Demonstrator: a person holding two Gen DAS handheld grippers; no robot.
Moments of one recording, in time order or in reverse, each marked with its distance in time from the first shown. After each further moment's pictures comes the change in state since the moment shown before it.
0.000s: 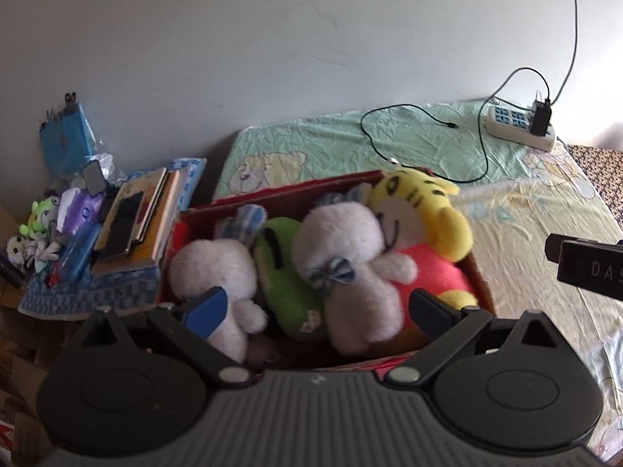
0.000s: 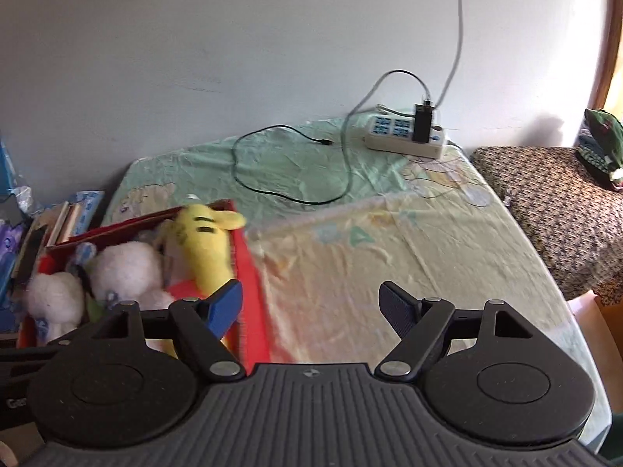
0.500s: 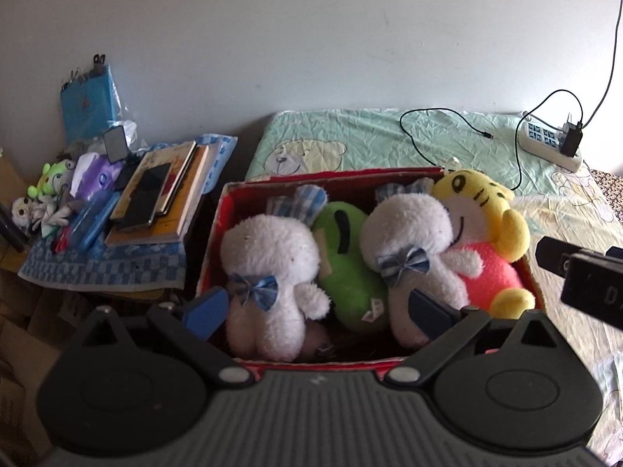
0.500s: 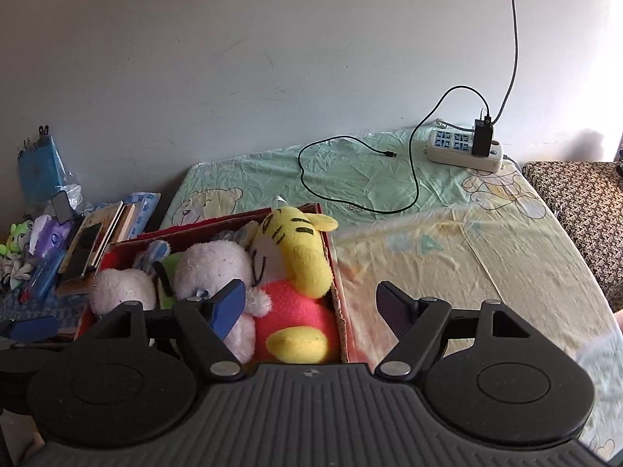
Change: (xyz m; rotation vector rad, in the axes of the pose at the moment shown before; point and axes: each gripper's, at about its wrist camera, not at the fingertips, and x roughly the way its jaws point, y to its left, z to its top) left arm 0.009 0.055 -0.013 -0.100 0.022 0.010; right arm -0.010 0.034 -0.006 -0.014 -0.033 0.101
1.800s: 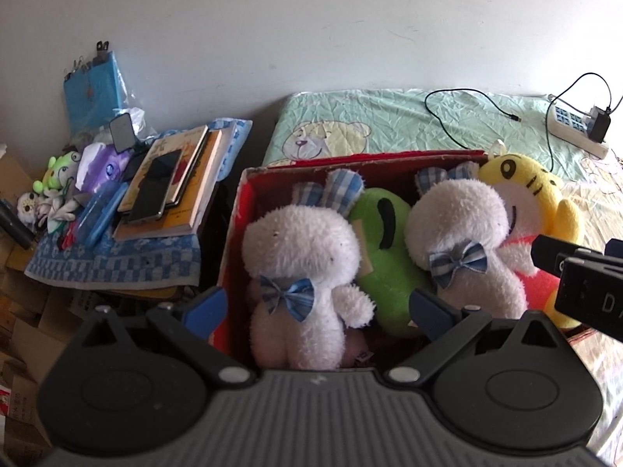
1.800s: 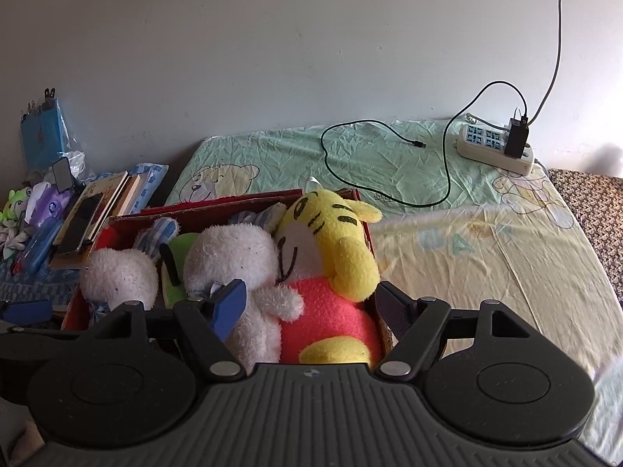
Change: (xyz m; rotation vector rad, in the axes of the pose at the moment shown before) left arm 0.039 0.020 0.007 0.012 0.053 0.045; right arm 0.040 0.029 0.000 -0.090 0.053 0.009
